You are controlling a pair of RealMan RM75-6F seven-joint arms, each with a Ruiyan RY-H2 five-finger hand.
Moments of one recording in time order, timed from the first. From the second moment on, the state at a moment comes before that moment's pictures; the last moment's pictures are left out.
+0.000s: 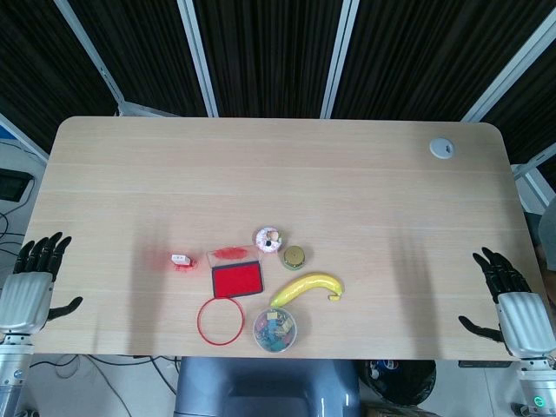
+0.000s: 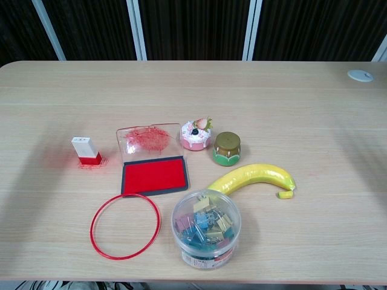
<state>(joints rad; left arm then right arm) -0.13 -1.18 -0.05 -1.71 1.42 1.44 0.26 0.06 -1.12 0.04 -1.56 -1.59 1.53 0.14</state>
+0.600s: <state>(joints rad) -0.13 -1.18 -0.05 -1.71 1.42 1.44 0.26 0.06 -1.12 0.04 -1.56 -1.58 1.53 0.14</state>
